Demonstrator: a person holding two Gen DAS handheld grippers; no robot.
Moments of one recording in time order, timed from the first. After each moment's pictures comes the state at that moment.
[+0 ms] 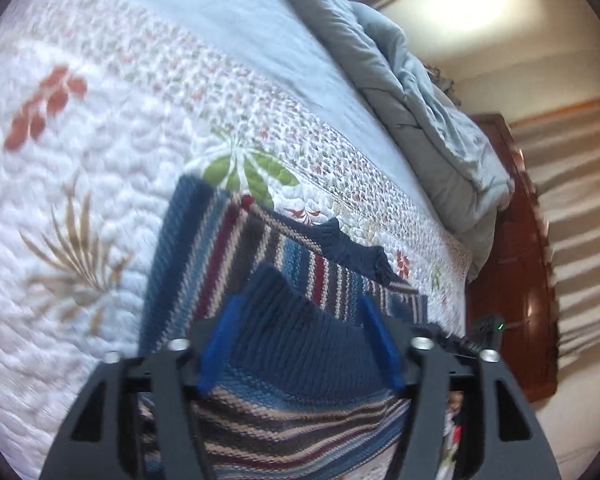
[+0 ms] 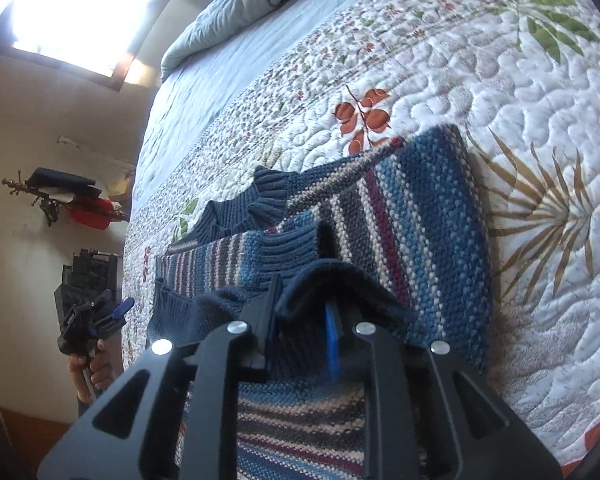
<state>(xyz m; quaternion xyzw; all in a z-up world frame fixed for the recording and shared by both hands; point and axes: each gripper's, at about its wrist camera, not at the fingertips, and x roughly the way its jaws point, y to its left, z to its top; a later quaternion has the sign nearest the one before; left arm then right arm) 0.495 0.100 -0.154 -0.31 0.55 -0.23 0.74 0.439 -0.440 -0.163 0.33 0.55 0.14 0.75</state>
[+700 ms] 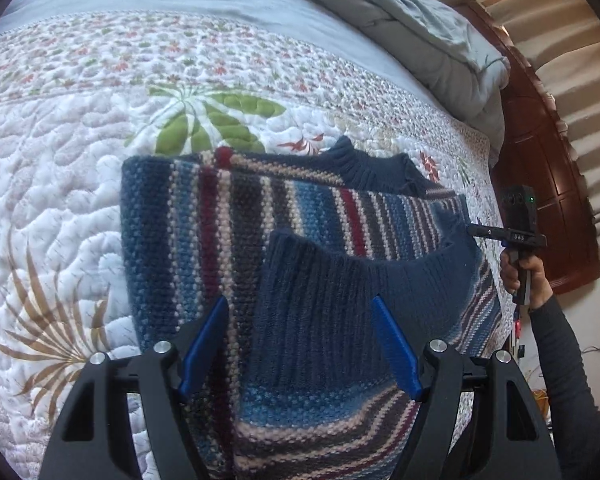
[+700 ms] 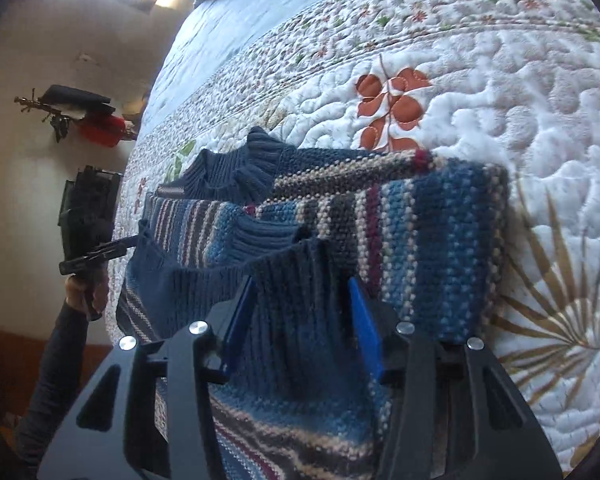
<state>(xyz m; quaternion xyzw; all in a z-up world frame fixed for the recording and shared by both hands) 0.520 0.056 -0.202 -0.14 0.61 -0.33 0.71 0.478 -0.446 -0.194 0.24 0.61 0.24 0.71</state>
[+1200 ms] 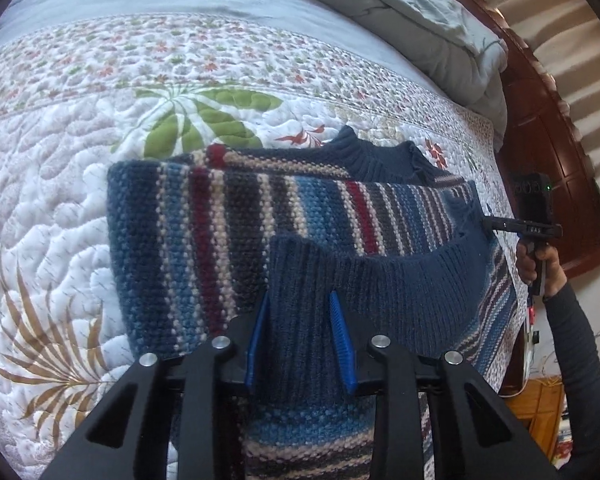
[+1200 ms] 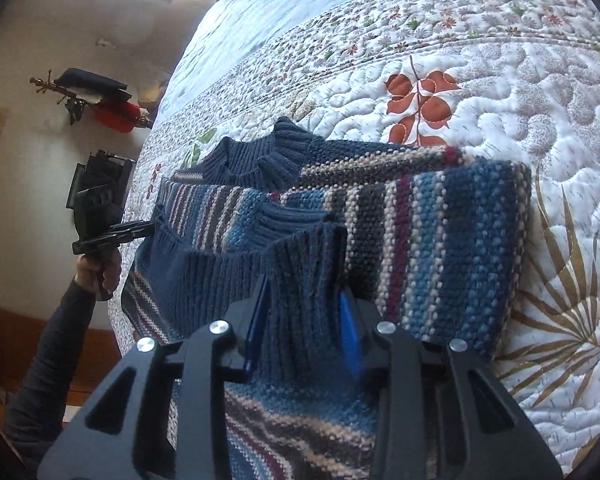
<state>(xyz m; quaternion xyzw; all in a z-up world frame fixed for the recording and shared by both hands) 0.523 0.047 -0.212 -0.11 0.60 -0.33 0.72 0.468 -0.432 -0.184 0.22 0.60 0.27 0.72</state>
